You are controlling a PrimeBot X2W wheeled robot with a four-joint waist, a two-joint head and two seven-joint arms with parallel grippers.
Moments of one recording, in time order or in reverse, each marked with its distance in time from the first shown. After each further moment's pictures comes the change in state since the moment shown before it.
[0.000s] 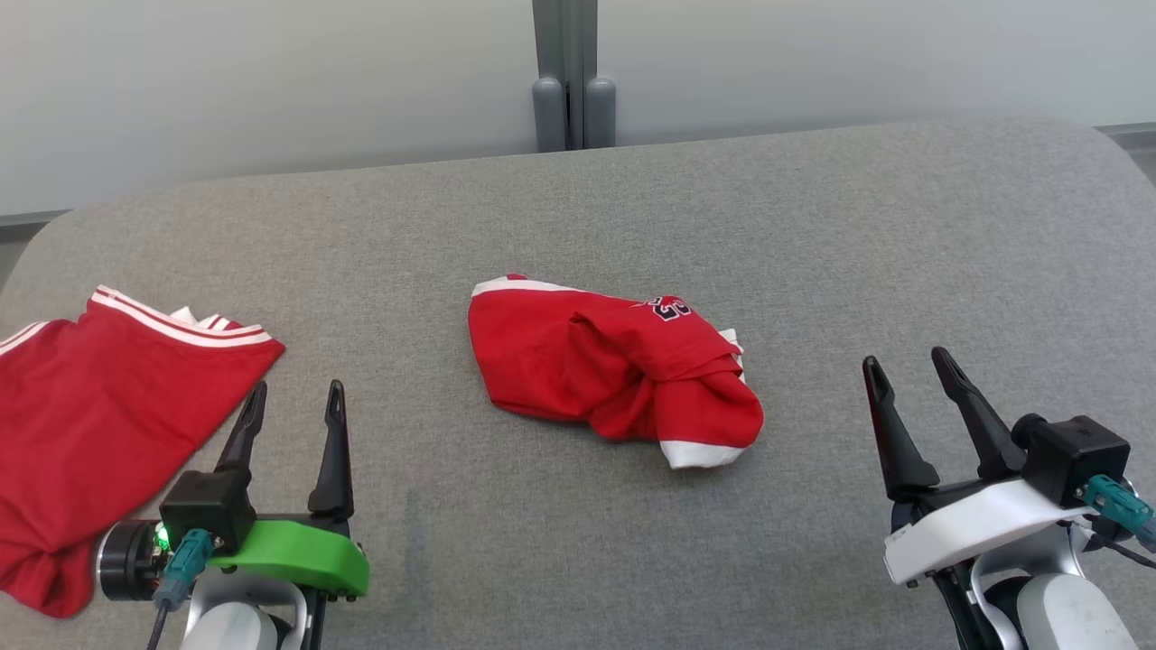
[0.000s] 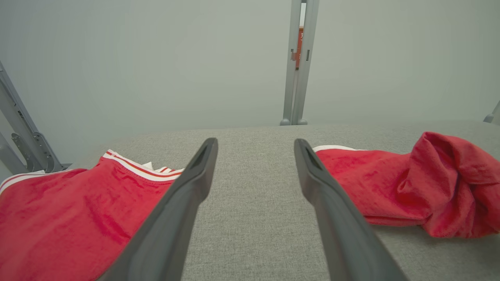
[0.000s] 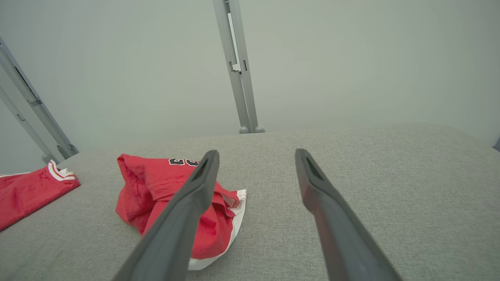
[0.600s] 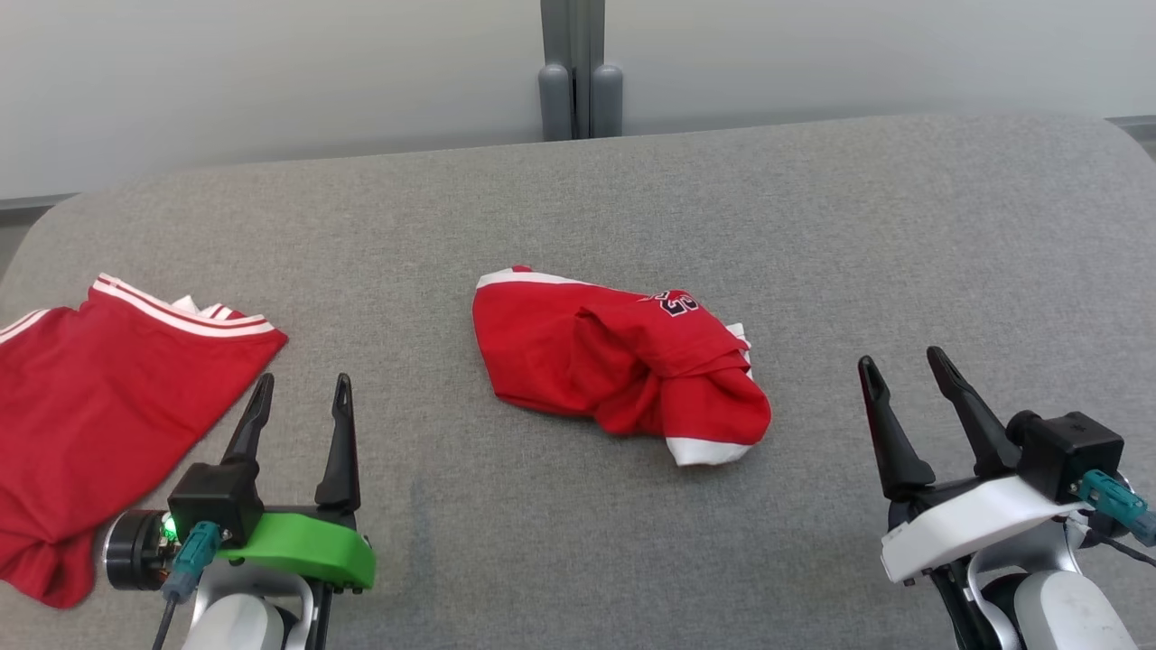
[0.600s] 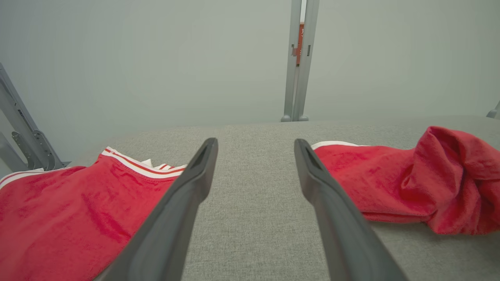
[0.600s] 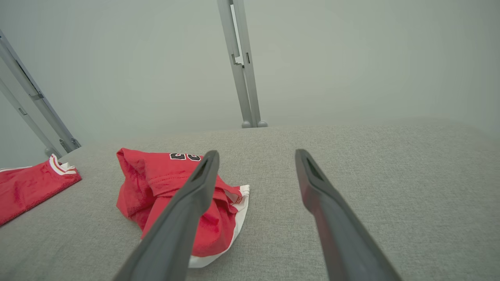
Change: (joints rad) left arm -0.011 -0.003 -0.011 0.008 0.008 0.003 0.000; right arm -0.004 0.000 0.003 0.000 0.001 0.000 0.008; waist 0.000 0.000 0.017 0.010
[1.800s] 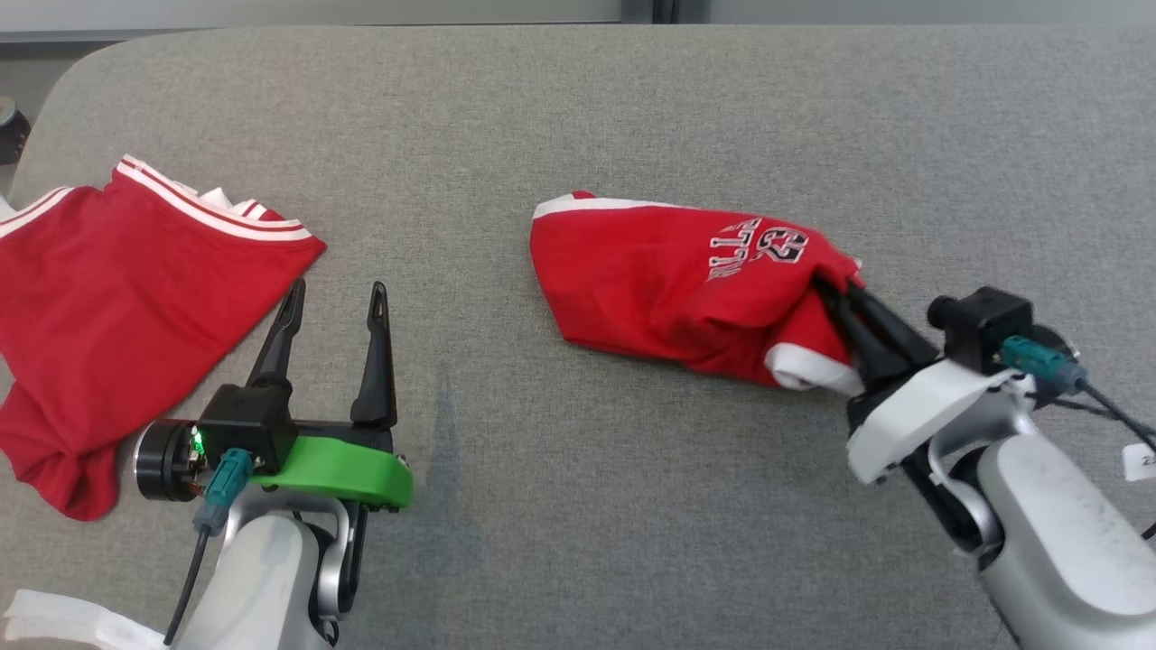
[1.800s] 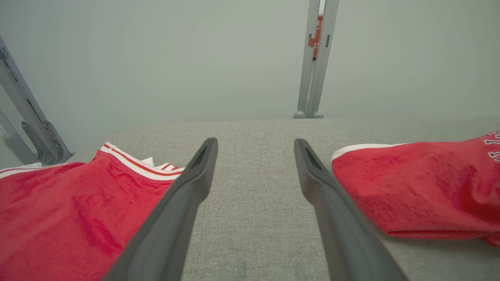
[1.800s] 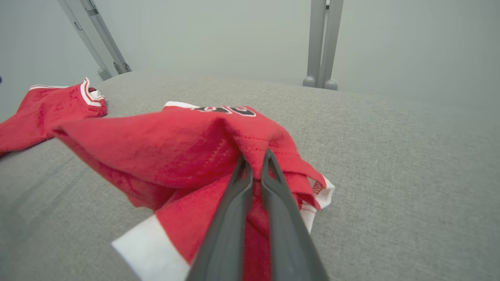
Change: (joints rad) left arm -0.137 -0.100 0.029 0.004 0.097 -0.040 0.000; right arm -0.326 -0.171 0.265 0.244 0.107 0.000 0.016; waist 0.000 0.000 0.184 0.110
